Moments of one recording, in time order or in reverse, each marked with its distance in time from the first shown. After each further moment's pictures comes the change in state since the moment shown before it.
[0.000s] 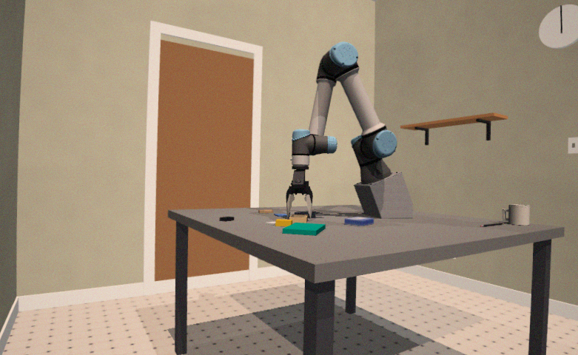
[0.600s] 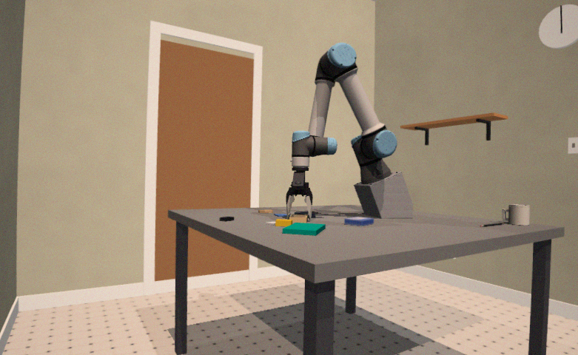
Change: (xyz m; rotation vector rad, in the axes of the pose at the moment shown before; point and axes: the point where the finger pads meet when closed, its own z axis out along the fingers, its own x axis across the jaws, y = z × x) arm 0.000 0.000 0.006 0.000 0.000 0.000
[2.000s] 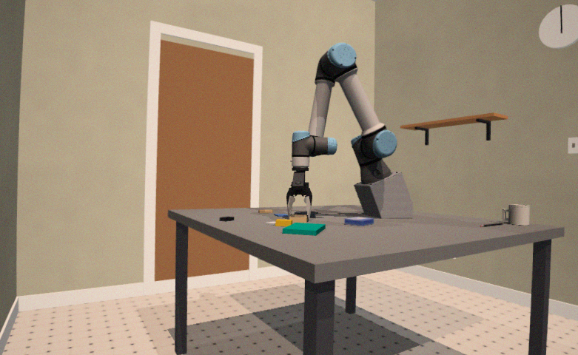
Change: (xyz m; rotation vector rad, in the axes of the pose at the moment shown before) arm 0.000 0.000 0.000 0.000 0.000 0.000
